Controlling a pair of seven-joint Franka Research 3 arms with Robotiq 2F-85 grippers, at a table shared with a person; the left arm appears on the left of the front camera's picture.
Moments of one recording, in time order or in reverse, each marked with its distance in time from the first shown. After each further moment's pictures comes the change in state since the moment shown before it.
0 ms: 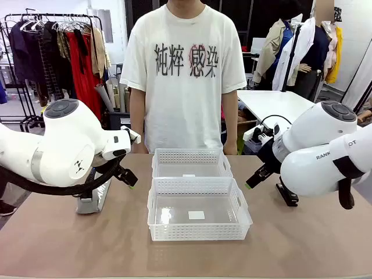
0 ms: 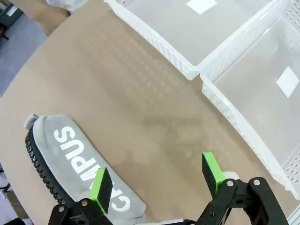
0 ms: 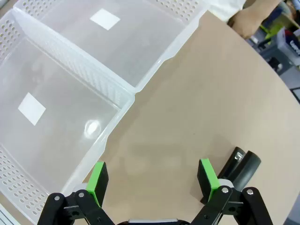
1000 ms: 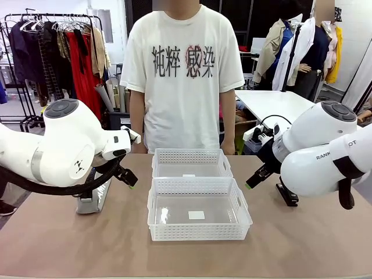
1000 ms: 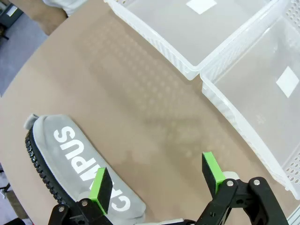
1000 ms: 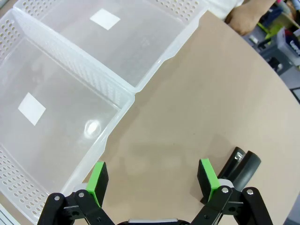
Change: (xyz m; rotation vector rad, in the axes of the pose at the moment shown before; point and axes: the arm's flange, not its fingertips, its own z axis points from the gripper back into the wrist) left arm 0.000 0.000 0.000 0.000 0.000 0.000; right arm 0.000 0.000 0.000 0.000 0.000 0.001
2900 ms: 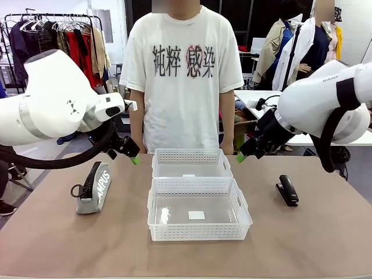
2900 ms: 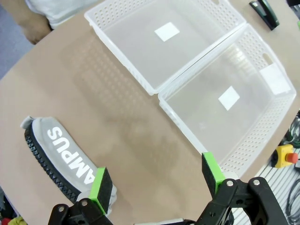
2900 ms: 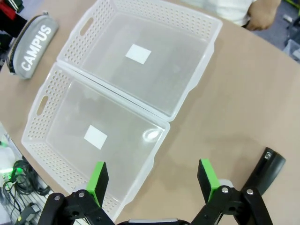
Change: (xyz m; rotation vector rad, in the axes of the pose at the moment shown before) left arm 0.047 0.018 0.080 -0.214 0.024 0.128; right arm 0.060 -0.030 0.047 0.270 0.017 -0.265
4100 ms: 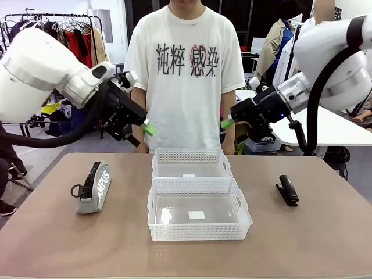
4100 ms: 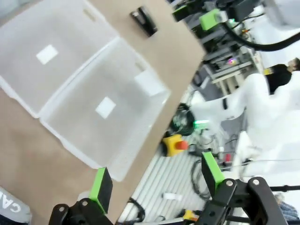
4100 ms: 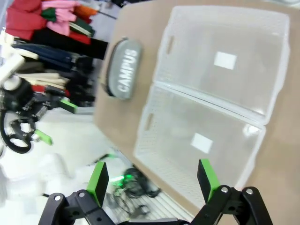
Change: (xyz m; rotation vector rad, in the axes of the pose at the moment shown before) left arm 0.037 -0.006 0.048 -0.635 0.058 0.080; right arm 0.049 0.011 0.036 0.499 0.024 -0.371
